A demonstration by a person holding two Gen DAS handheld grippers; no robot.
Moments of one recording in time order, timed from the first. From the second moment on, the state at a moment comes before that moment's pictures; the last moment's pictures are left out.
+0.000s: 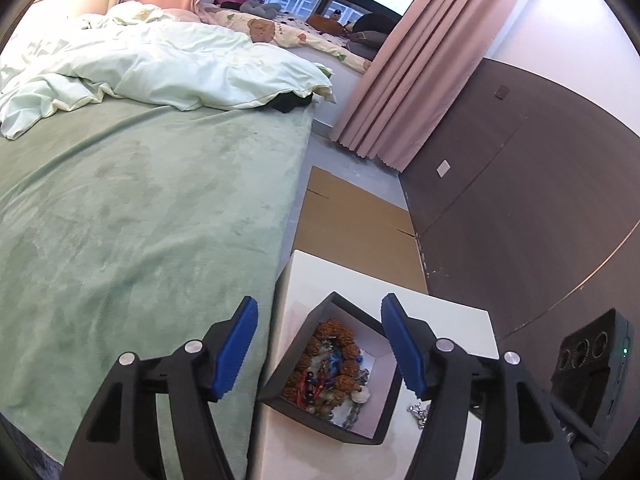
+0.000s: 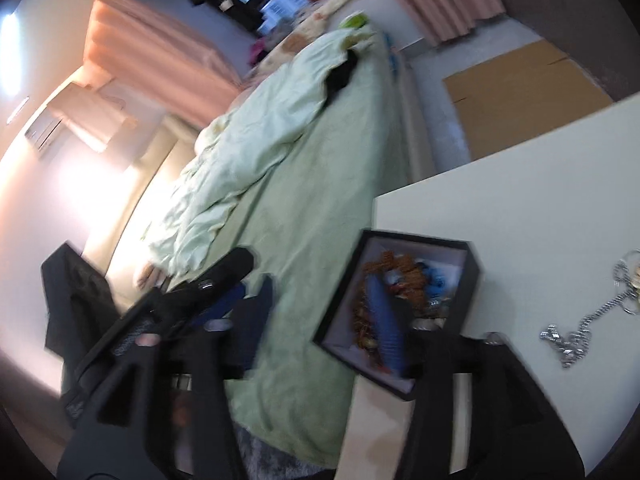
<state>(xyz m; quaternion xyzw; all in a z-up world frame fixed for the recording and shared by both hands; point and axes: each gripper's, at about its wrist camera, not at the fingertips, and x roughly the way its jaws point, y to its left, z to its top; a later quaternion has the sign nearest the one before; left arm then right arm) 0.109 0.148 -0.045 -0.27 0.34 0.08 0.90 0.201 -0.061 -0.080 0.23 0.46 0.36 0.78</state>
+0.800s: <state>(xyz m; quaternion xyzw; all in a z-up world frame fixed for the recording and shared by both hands) 0.122 0.068 -0.053 -0.20 0.37 0.01 0.91 0.211 -0.184 -0.084 0.17 0.51 0.23 0.81</state>
